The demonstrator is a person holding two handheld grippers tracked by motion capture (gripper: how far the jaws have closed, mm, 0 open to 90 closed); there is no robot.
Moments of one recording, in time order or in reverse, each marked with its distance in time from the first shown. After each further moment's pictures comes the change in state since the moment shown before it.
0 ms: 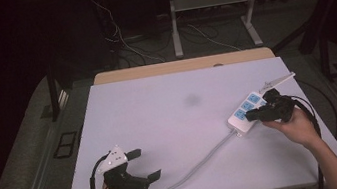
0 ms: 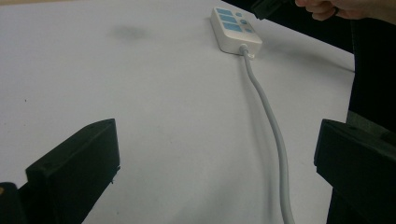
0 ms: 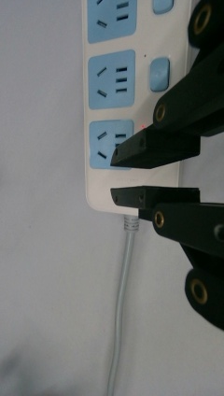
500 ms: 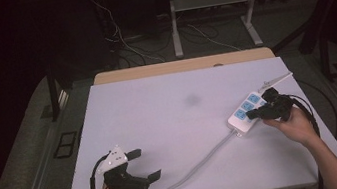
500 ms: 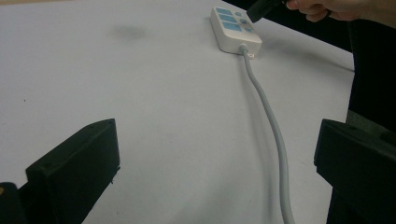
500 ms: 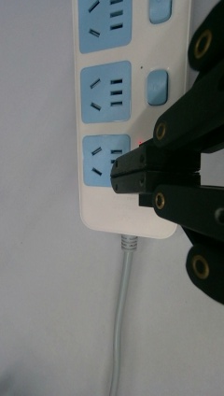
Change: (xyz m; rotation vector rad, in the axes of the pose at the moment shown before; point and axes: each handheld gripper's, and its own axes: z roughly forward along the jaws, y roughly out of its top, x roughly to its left) left arm 0.000 0.000 0.000 0.000 -0.002 0.001; right arm -0.010 0.000 0.008 0.031 -0.013 0.016
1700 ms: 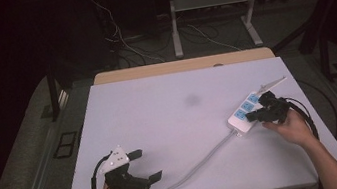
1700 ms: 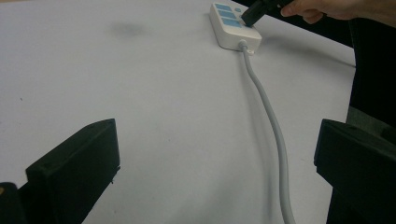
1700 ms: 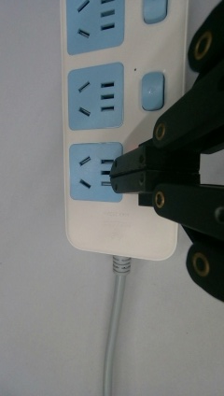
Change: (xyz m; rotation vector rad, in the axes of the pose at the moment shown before) left arm -0.002 -0.001 0.001 0.011 0.002 0.008; right arm 0.001 -0.006 0.013 0.022 -0.058 -0.022
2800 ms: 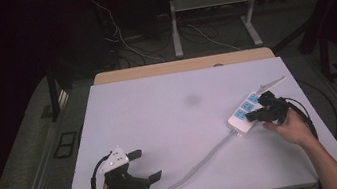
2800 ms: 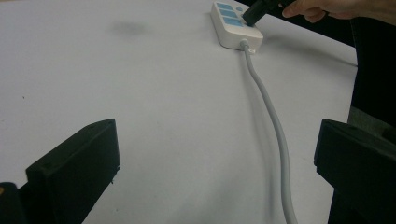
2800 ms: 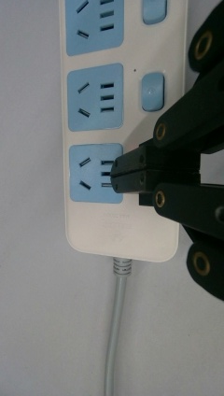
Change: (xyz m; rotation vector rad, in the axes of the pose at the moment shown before) left arm 0.001 -0.001 0.000 0.002 0.003 -0.003; right arm 0.002 0.003 0.000 0.017 -0.013 -0.001
